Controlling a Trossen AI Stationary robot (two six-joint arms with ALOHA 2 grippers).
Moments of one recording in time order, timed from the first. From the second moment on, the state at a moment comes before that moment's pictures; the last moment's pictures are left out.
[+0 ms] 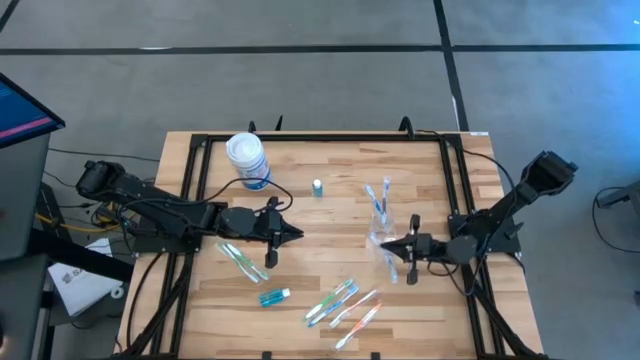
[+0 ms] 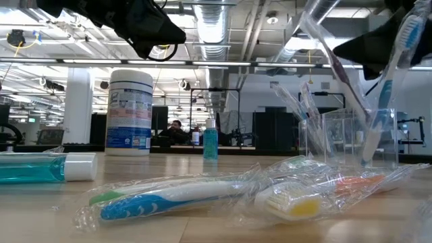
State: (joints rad) left arm -0.25 1.23 0.63 0.25 -0.28 -0.15; right arm 0.70 1.19 0.16 0.90 0.84 0.11
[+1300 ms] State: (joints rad) left arm -0.25 1.23 0.63 0.25 -0.28 -0.15; right arm 0.69 1.22 0.16 0.77 0.81 0.24
